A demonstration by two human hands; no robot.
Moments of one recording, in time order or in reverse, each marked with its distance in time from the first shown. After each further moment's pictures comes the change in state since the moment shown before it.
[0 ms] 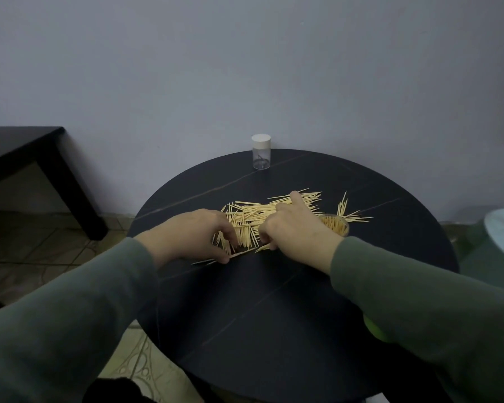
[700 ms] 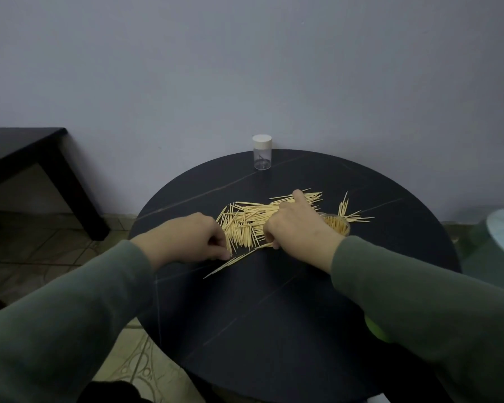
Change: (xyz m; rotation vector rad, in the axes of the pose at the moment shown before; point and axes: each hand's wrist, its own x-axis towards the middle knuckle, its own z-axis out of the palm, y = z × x) left_hand -0.008 -0.001 -0.001 -0.015 -0.060 -0.100; right_hand 0.003 0.002 0.000 -0.057 -0.014 0.025
